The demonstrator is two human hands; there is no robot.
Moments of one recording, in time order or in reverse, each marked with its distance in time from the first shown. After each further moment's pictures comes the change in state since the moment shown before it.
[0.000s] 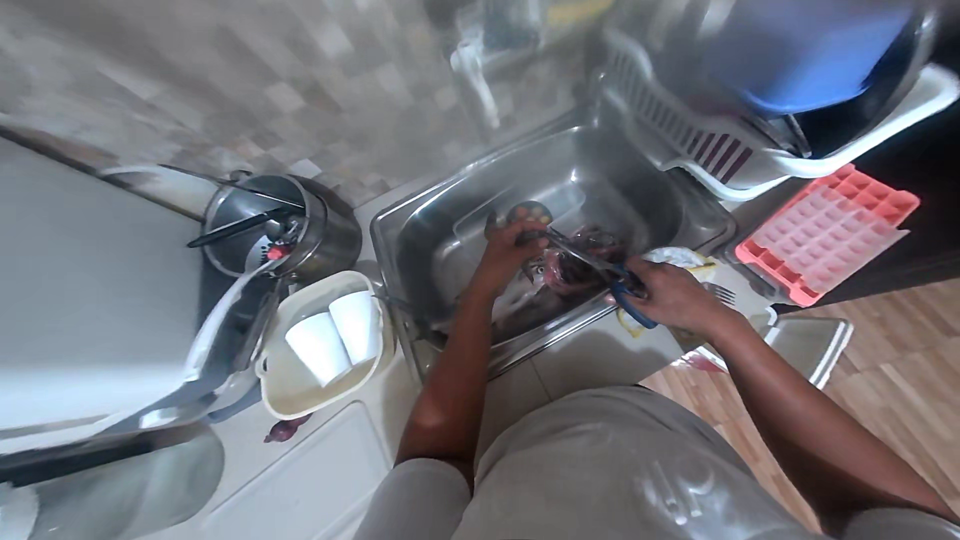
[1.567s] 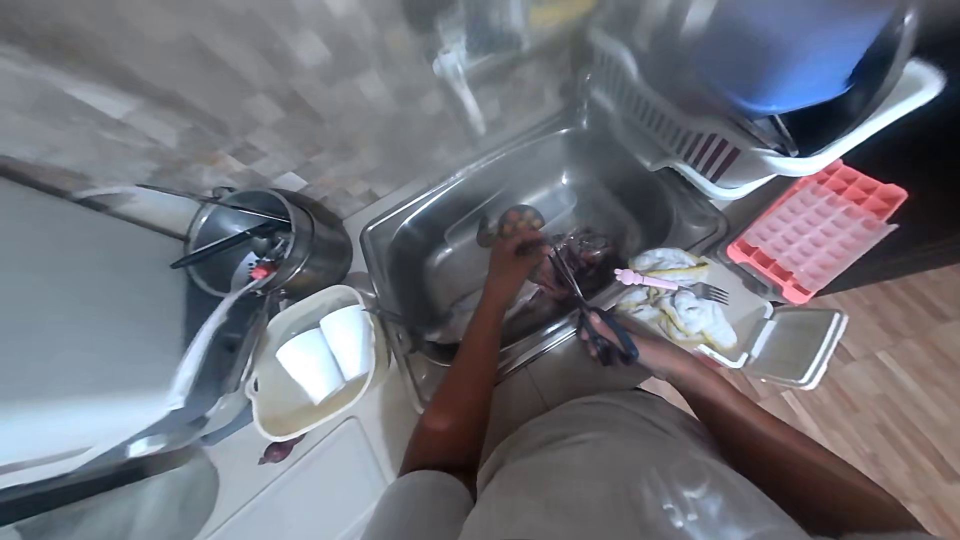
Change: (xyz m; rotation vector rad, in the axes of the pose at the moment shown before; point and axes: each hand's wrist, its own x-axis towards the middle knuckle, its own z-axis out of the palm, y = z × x) left_hand 0.006 -0.013 0.024 0.057 0.096 -0.059; right_hand -0.026 -0.021 0.061 1.054 -0.305 0.055
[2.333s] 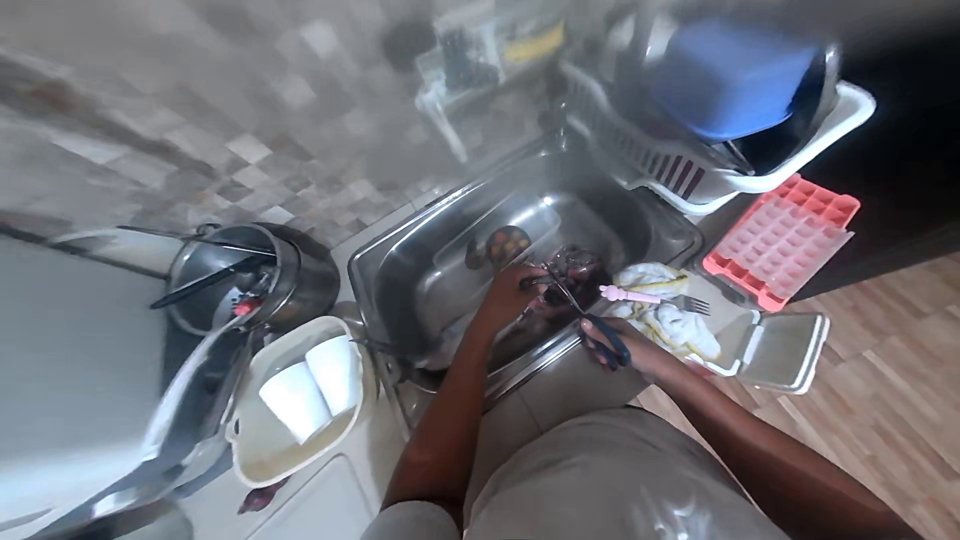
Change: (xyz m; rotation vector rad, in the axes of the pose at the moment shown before) left_hand 0.011 0.008 0.003 0.390 -0.262 0.039; right_hand 0.009 0.004 -0.018 0.044 0.173 0.025
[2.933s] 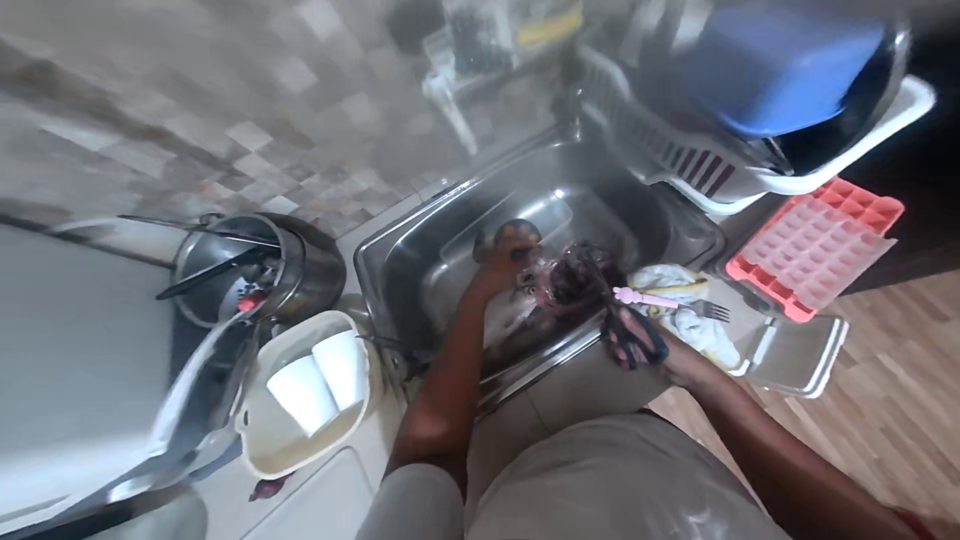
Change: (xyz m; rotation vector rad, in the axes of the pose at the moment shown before) left_hand 0.038 -0.025 -0.031 -0.056 0.044 -0.065; right_hand 0.001 0.015 -0.022 0.159 -0.022 -0.057
